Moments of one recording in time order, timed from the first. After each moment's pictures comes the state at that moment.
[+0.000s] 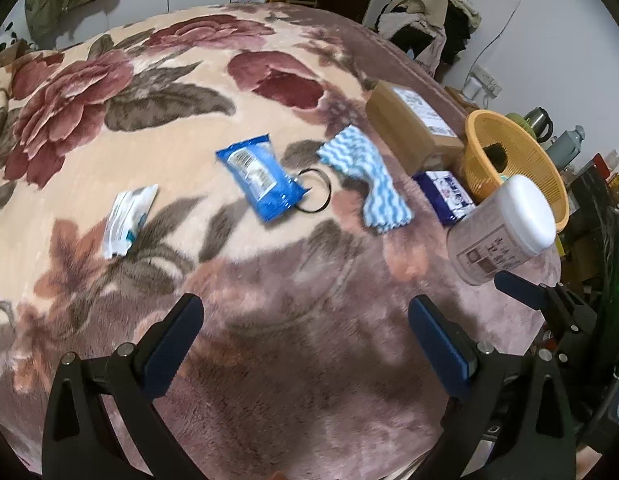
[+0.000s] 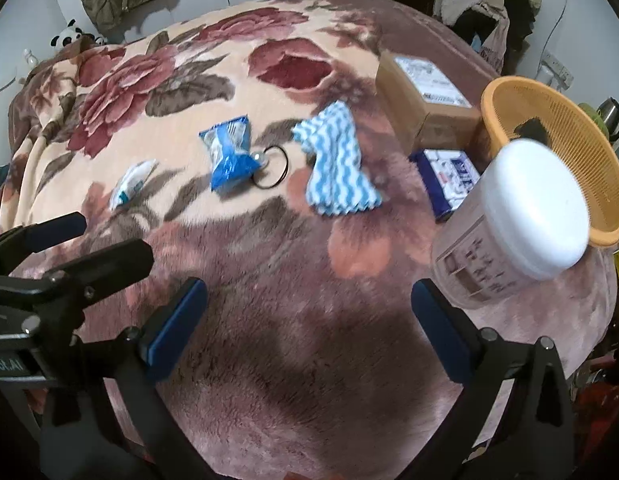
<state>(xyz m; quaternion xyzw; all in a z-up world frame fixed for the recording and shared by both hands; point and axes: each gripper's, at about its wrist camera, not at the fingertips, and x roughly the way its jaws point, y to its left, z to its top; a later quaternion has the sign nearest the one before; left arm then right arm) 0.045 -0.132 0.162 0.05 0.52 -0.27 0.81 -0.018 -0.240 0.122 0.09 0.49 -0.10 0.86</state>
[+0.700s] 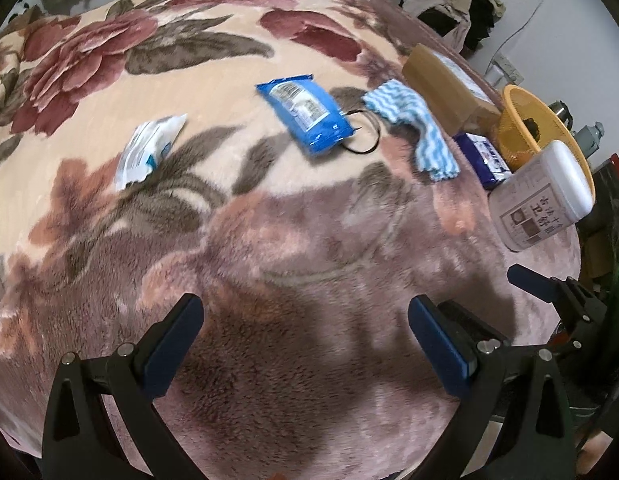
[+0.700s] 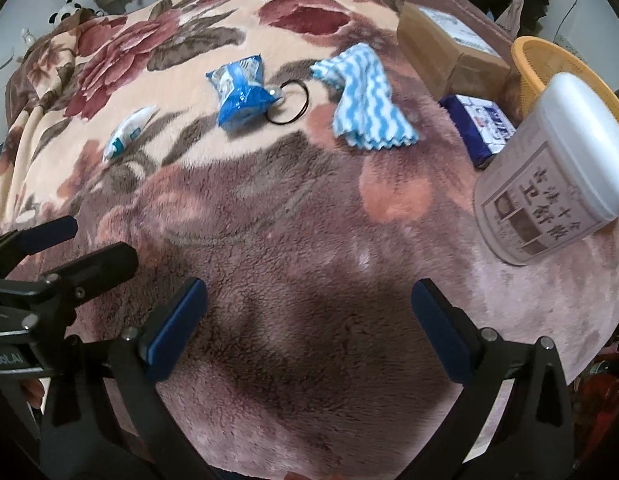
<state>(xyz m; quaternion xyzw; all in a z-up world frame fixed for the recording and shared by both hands) 0.039 -0.092 0.107 0.05 0.56 -0.24 0.79 -0.019 -0.217 0.074 0.09 0.53 -0.09 0.84</state>
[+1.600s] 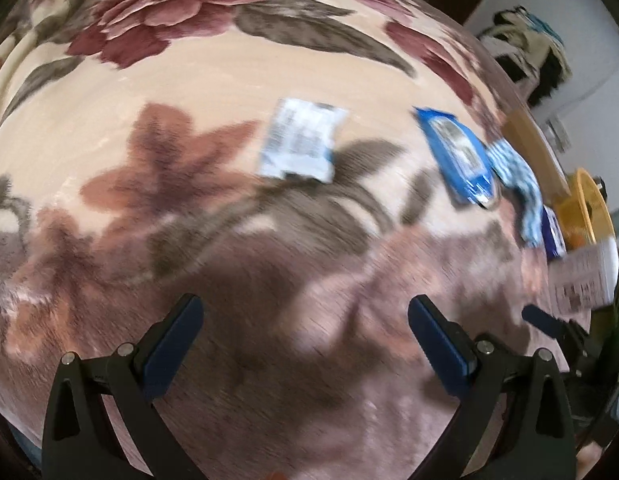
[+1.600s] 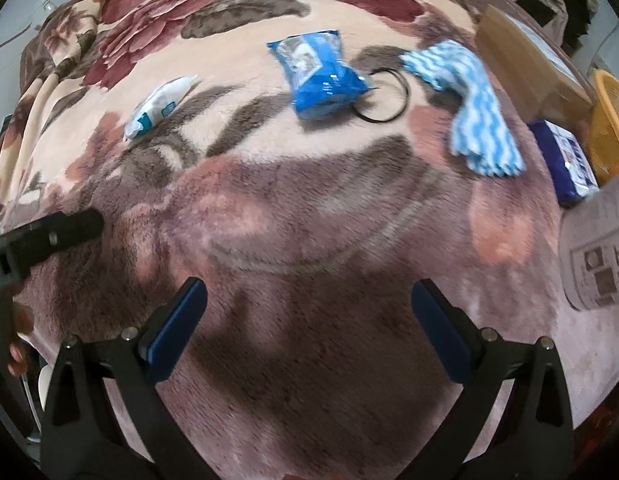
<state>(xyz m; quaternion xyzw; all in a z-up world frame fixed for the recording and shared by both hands) 0.110 0.019 0.074 -0.04 0.58 -0.14 0.80 0.043 -0.165 0.046 0.07 0.55 -0.04 0.83</state>
